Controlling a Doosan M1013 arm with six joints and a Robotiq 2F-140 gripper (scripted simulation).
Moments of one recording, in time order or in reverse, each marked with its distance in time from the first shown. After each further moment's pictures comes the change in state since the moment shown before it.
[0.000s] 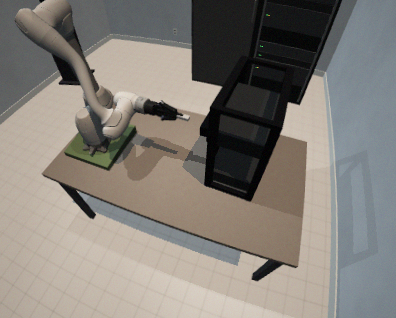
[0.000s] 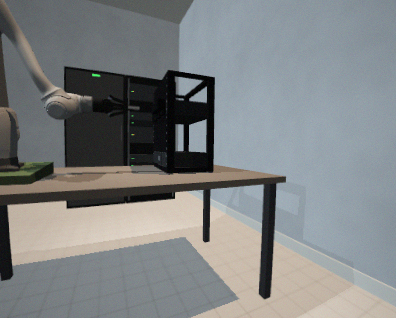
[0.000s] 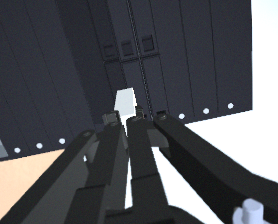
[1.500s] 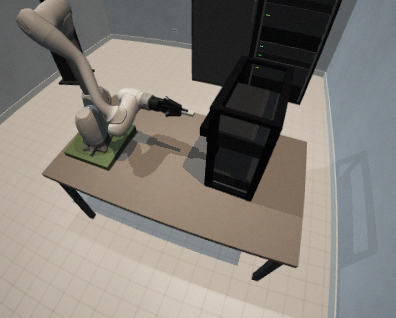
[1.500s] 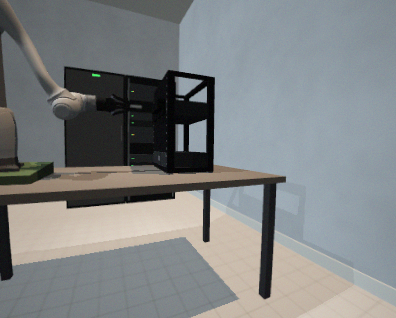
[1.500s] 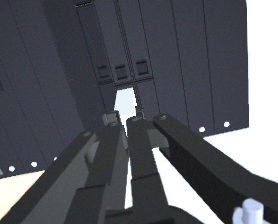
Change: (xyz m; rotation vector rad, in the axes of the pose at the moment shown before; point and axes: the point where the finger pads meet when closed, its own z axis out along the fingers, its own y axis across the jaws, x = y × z) arm 0.026 0.014 0.015 -0.006 0.003 0.000
